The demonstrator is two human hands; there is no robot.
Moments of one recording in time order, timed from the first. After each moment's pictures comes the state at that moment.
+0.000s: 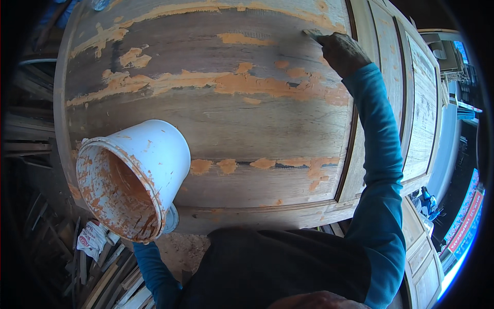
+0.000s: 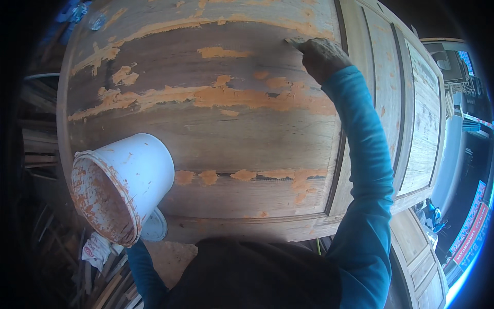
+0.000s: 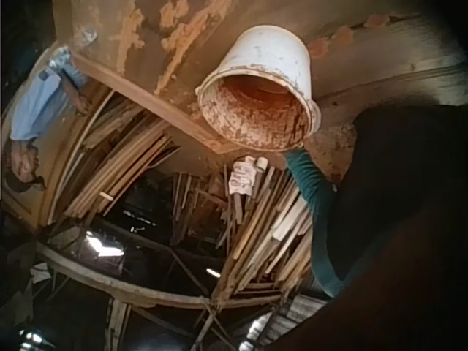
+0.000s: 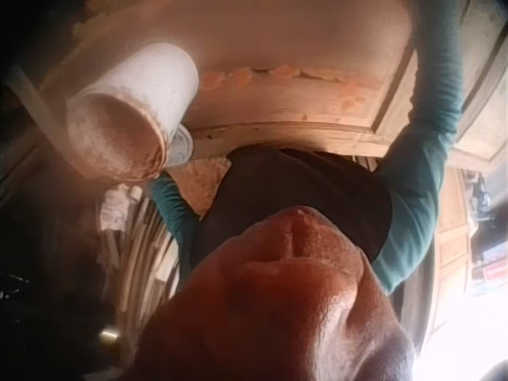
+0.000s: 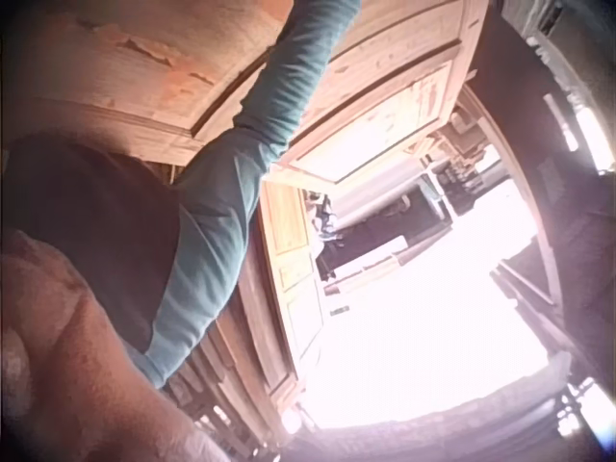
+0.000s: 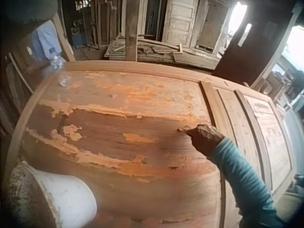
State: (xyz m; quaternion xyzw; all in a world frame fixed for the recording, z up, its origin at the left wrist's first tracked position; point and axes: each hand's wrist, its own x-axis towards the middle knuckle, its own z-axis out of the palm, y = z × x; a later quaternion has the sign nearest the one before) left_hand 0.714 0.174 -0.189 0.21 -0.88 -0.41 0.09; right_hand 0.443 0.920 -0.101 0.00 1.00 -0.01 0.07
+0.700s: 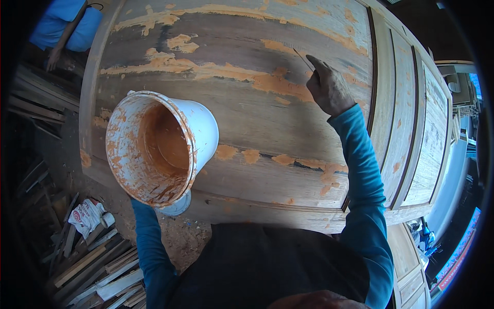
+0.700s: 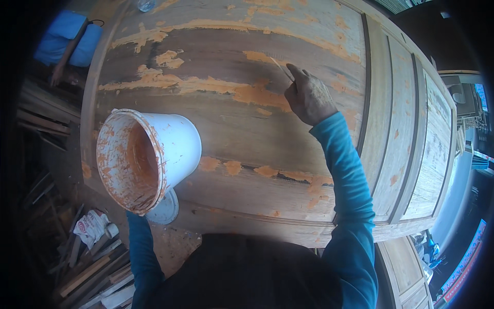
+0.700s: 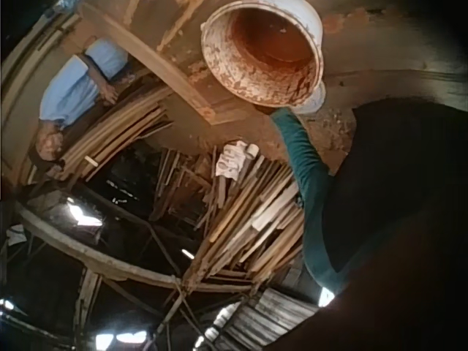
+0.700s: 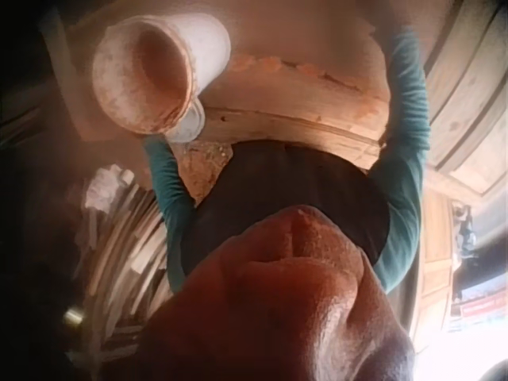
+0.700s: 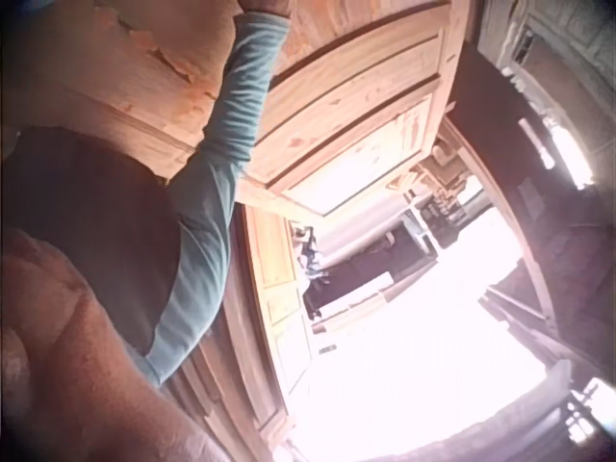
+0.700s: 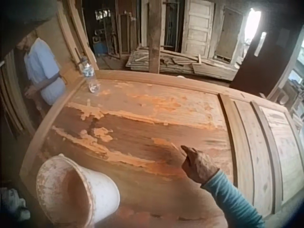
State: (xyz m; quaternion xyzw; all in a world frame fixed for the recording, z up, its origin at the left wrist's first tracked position) left_hand 0.655 0.186 -0.214 0.16 -0.87 -0.44 0.12; right_hand 0.492 0.816 -0.107 -0.05 0.96 -0.27 -0.04
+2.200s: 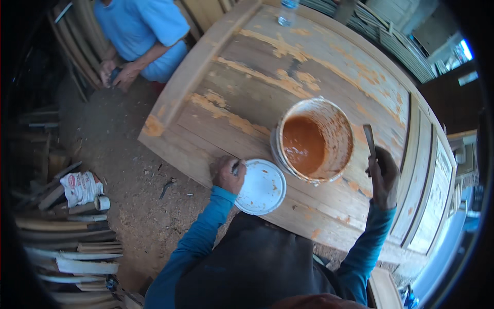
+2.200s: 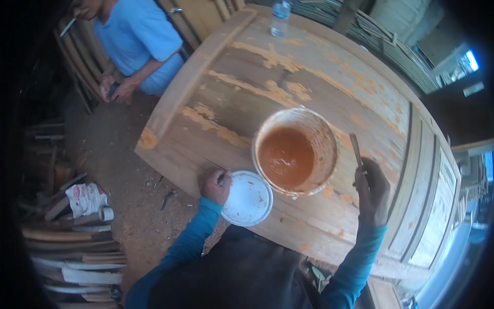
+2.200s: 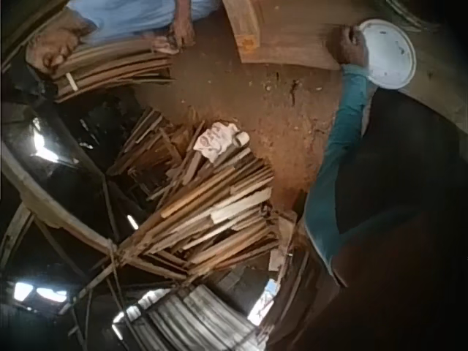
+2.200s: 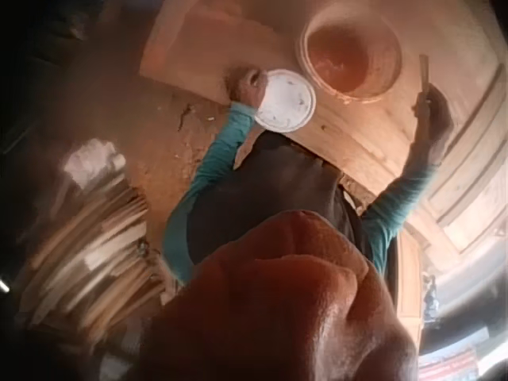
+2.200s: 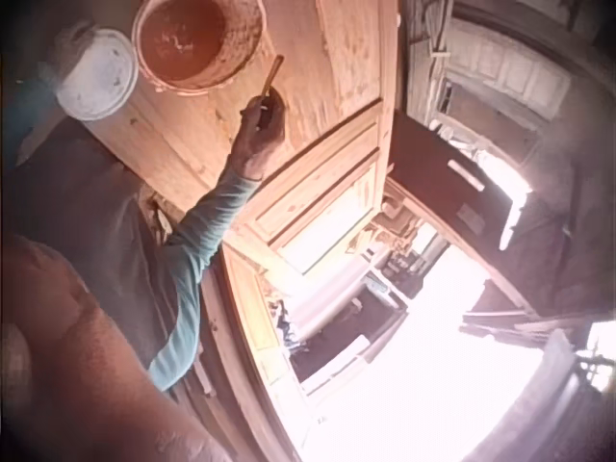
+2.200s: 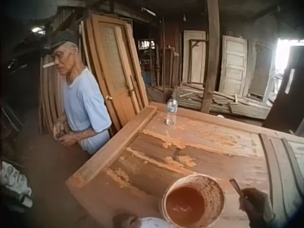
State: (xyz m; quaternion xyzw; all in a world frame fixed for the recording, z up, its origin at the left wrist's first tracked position) left_hand 0.647 0.218 -0.167 0.09 -0.89 -0.44 0.10; right_hand 0.619 0.603 0.045 0.07 0.87 -0.48 -0.05
